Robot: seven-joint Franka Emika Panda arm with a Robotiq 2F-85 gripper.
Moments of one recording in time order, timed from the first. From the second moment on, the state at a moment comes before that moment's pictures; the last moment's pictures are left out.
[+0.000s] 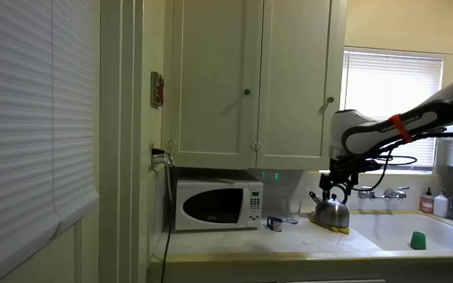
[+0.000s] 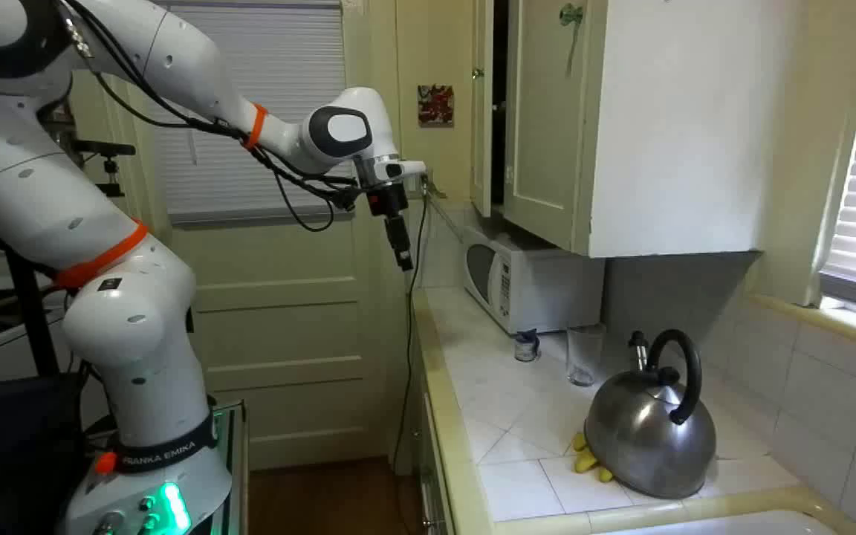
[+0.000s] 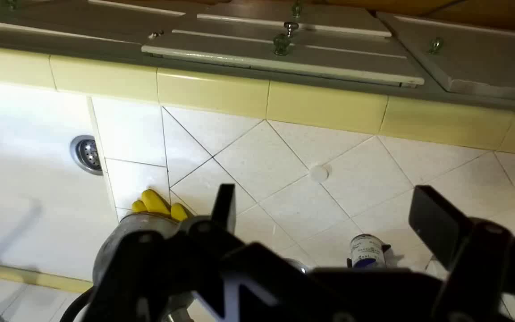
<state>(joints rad) -0.05 -0.54 0.32 -2.52 -0.10 2.13 0.50</state>
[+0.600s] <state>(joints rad) -0.05 -0.55 0.27 -2.43 -0.11 1.96 0.48</state>
